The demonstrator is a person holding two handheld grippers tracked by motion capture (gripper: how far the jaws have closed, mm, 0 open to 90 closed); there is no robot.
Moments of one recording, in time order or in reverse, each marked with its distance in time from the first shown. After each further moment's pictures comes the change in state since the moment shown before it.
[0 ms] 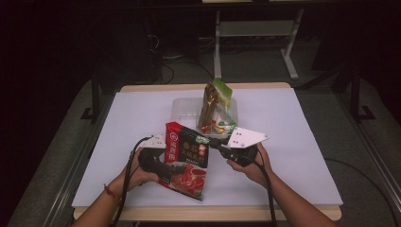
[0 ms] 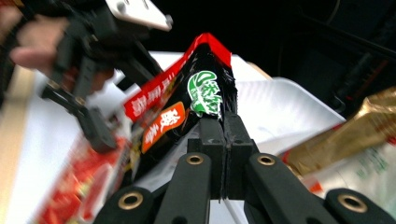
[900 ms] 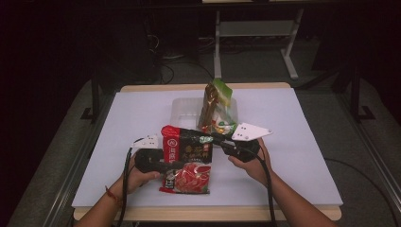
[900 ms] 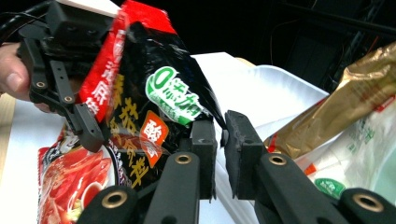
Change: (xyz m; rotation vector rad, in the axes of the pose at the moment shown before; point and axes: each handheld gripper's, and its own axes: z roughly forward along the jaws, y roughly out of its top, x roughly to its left) left arm 0.003 -0.010 -0.010 -0.107 -0.120 0.010; right arm -0.015 -0.015 0.004 0.000 -0.041 0.131
